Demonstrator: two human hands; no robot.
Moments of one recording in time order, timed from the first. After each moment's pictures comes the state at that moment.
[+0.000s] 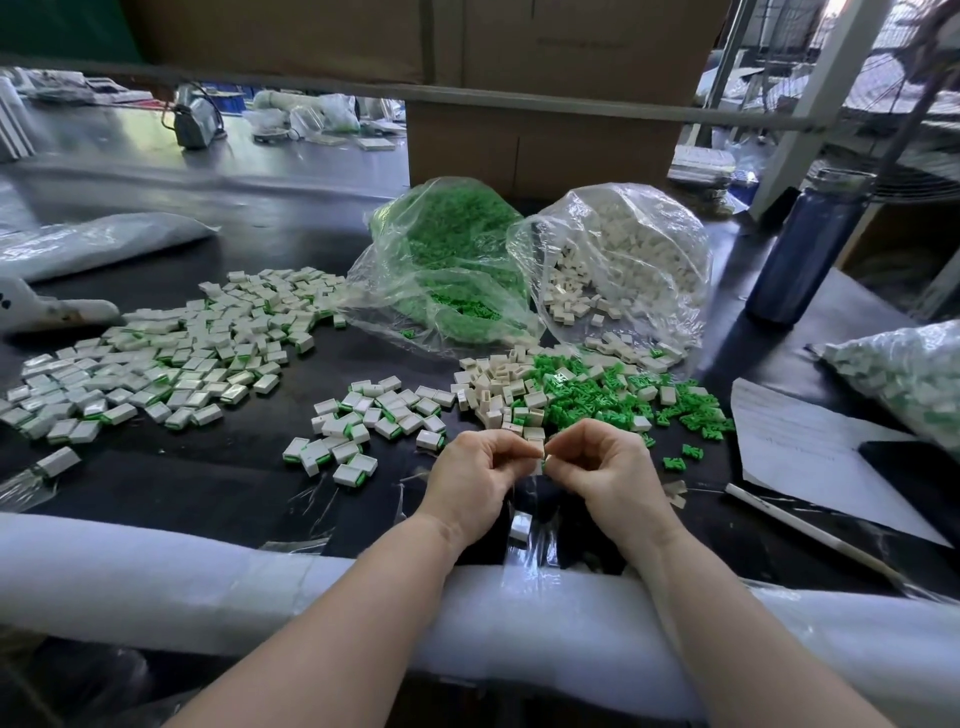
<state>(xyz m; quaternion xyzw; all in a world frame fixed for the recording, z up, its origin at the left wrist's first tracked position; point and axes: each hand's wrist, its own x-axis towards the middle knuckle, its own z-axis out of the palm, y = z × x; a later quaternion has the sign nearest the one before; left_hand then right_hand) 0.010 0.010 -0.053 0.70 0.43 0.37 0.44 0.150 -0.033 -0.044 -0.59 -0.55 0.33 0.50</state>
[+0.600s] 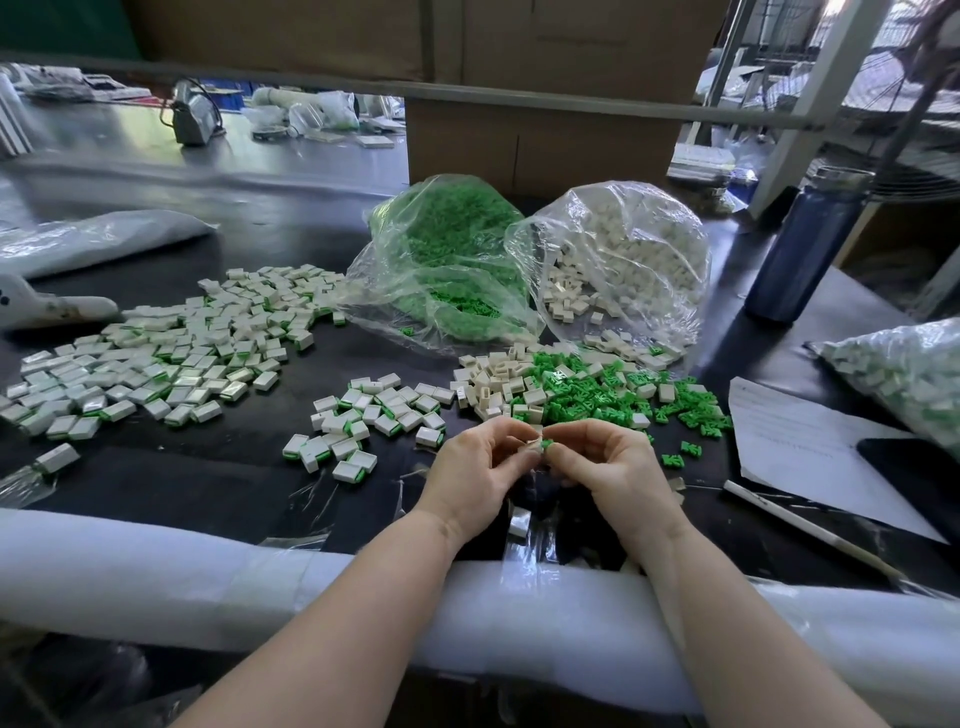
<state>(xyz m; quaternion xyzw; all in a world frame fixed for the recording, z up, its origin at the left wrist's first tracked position) 0.008 0.010 -0.056 0.71 0.41 0.37 0.43 0.153 -0.034 -0.045 -0.54 -0.50 0.40 0.54</state>
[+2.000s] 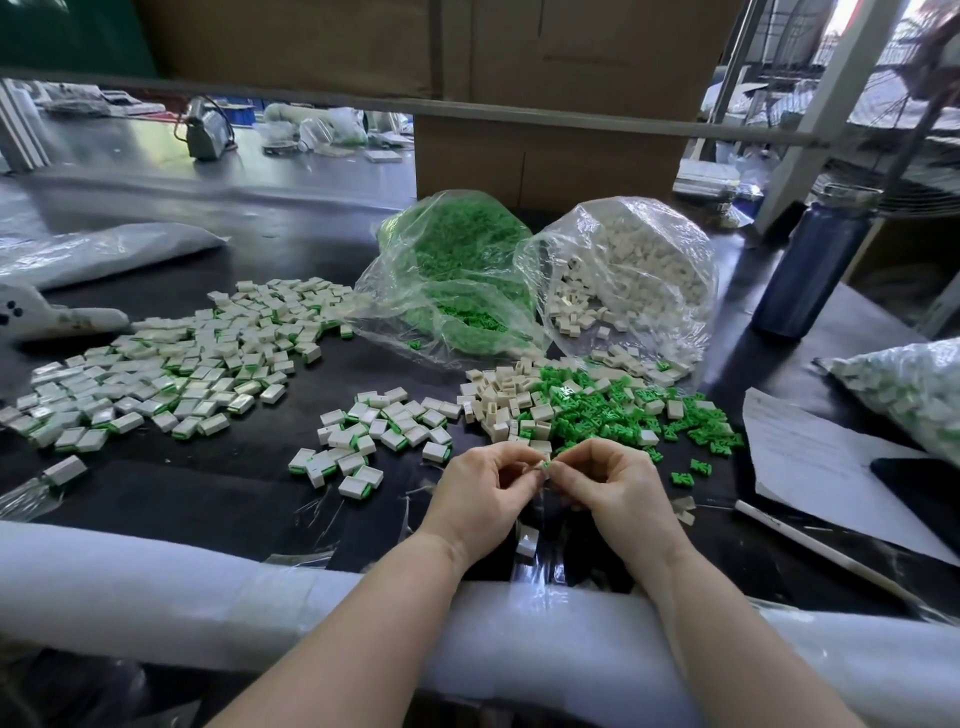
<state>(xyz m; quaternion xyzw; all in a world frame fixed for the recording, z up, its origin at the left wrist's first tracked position) 0.006 0.006 -0.053 0.72 0.43 0.37 0.39 0.149 -0.032 -0.047 -0.57 -0.51 0.36 0.53</state>
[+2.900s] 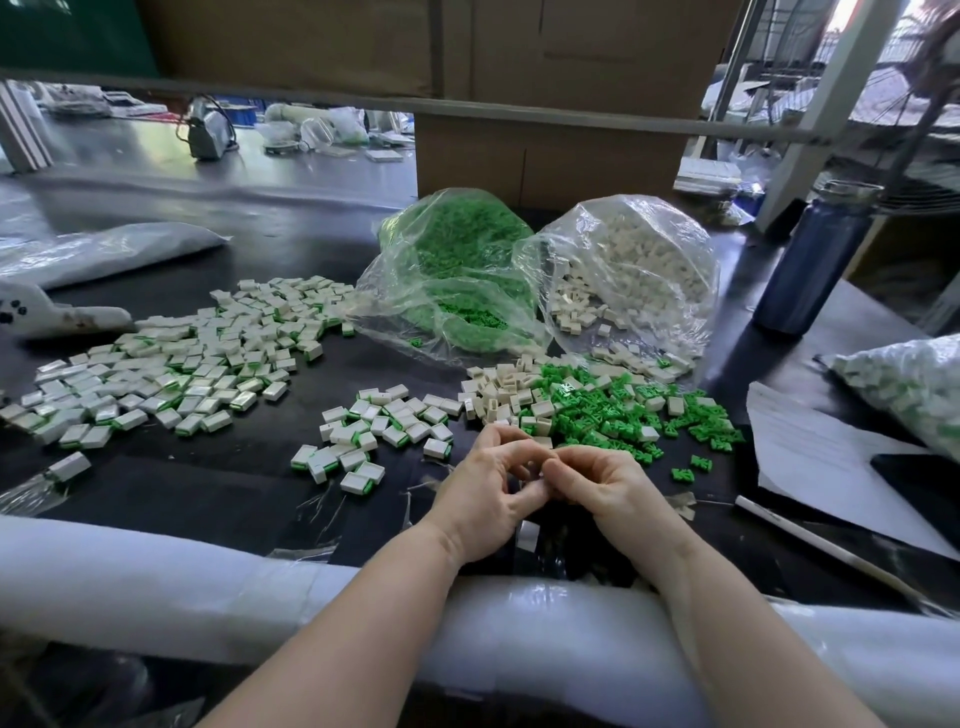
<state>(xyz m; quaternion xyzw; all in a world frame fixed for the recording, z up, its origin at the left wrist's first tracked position) 0.003 0.005 -0.050 0.75 0.37 0.33 0.44 0.154 -0.031 -0.052 -0.49 -0.57 0.46 0.47</state>
